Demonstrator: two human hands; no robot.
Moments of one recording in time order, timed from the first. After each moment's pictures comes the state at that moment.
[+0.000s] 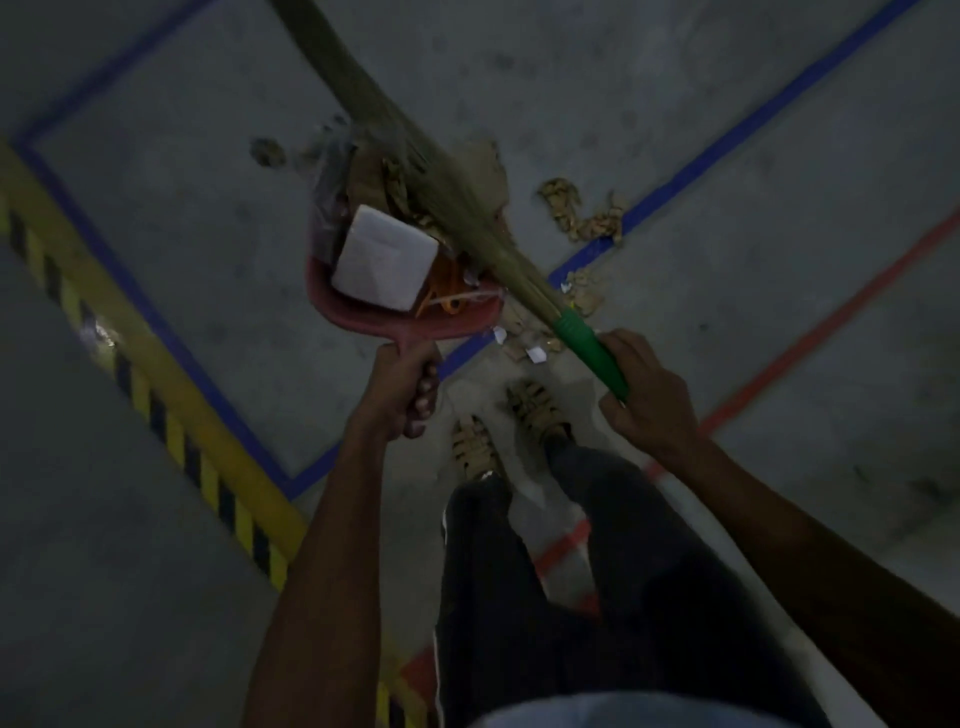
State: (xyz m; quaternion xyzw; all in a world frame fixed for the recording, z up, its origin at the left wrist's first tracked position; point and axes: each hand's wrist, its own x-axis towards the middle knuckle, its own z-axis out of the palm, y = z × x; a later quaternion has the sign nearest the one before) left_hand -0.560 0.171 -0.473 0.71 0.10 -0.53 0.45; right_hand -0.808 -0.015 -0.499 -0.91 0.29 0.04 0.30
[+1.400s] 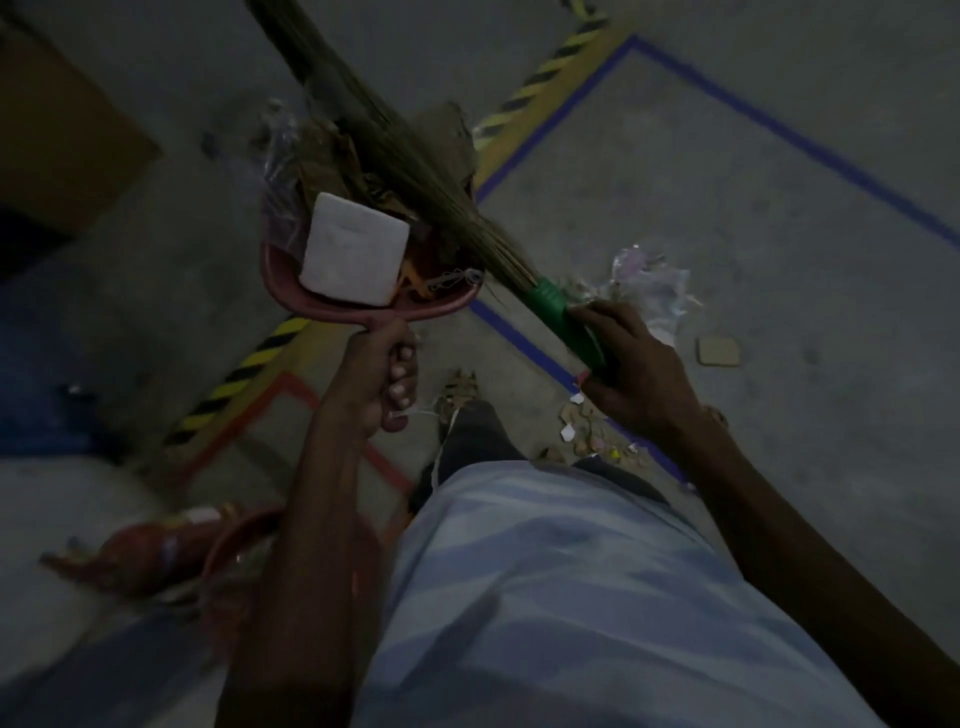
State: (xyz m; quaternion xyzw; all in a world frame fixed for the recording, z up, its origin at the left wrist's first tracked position) left_hand -0.884 0.226 -0.243 0.45 0.47 -0.04 0.76; right_hand -0.738 -0.033 -0.265 -0.85 -0.41 0.14 0.29
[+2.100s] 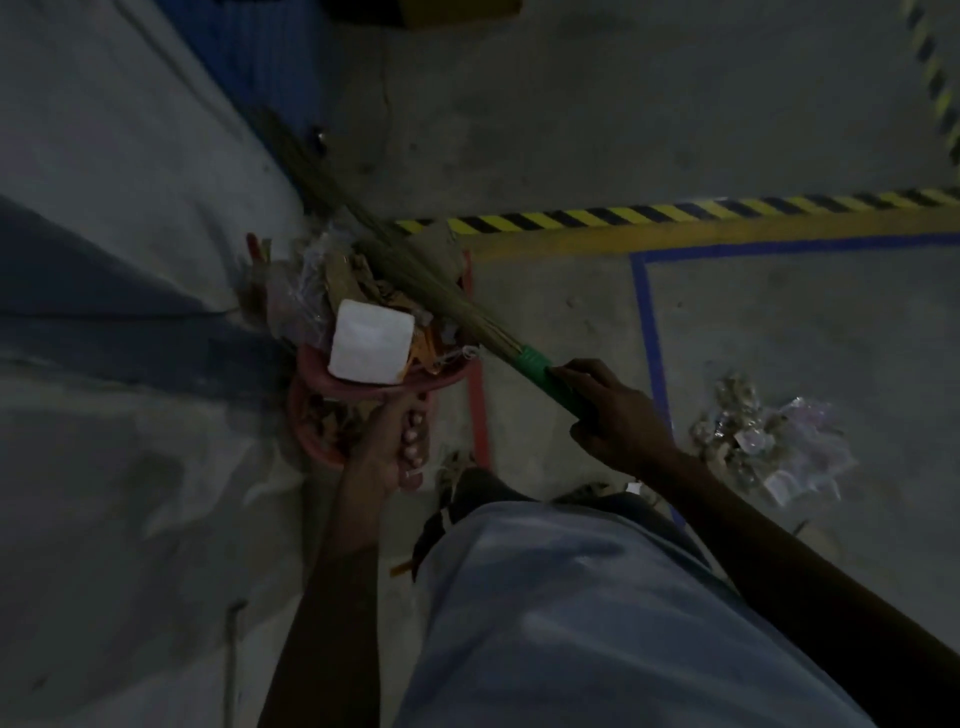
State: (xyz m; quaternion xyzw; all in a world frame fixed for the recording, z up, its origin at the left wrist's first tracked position) left_hand -1.230 0.175 -0.310 0.12 0.62 0.21 0.74; right_hand -0.932 0.119 -0.305 -0.61 -0.72 0.29 0.11
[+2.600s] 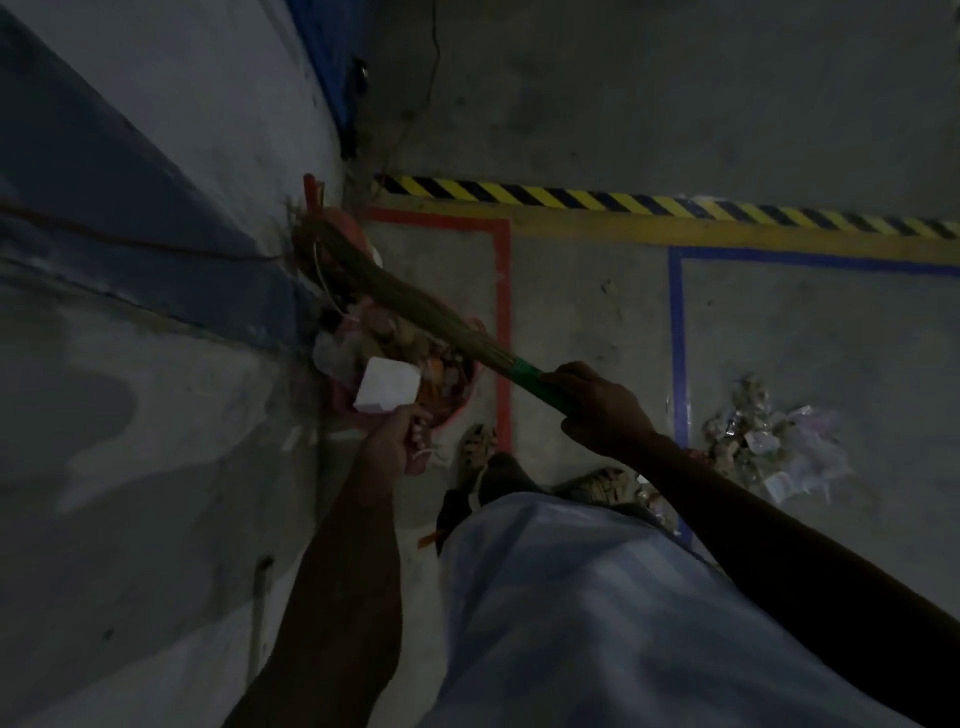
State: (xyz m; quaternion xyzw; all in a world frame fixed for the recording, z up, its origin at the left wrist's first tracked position) left_hand -1.391 0.173 -0.423 -0.02 0.68 0.18 0.71; right_hand -1.083 0.163 -0.349 -0.60 -0.73 0.33 -0.02
